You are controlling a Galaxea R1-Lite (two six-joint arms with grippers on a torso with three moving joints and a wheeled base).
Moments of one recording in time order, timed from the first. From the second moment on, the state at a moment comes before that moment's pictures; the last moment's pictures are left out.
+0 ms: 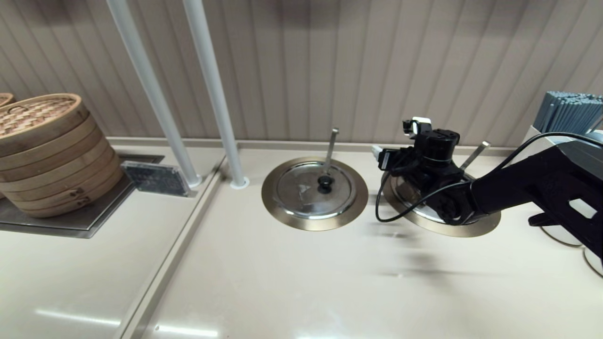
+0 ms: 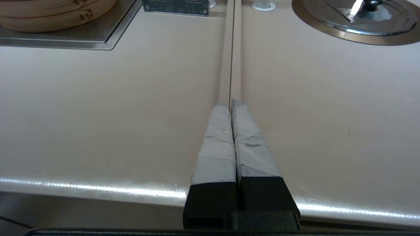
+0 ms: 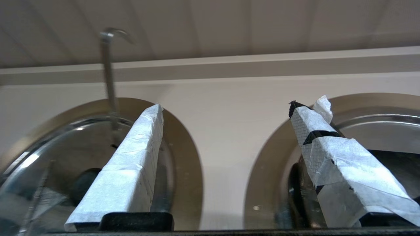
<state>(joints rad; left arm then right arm) 0.00 0.00 0.00 0.00 0.00 0.01 0.28 2.24 -1.34 -0.88 -0.20 0.13</state>
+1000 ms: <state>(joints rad) 0.00 0.00 0.00 0.00 0.00 0.01 -0.05 2.19 -1.46 -0.55 -0.20 0.16</state>
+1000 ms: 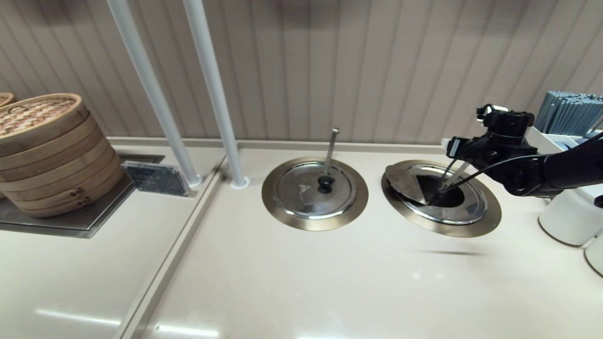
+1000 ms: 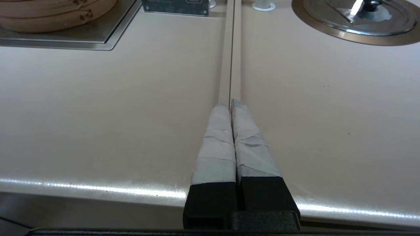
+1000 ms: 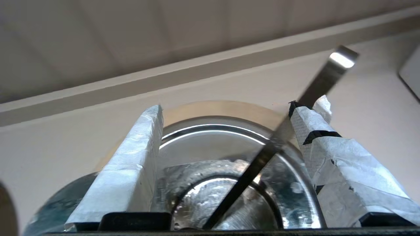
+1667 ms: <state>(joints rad) 0.00 0.00 0.00 0.00 0.00 0.01 -0.15 2.39 -1.76 -0.30 -0.18 0.23</state>
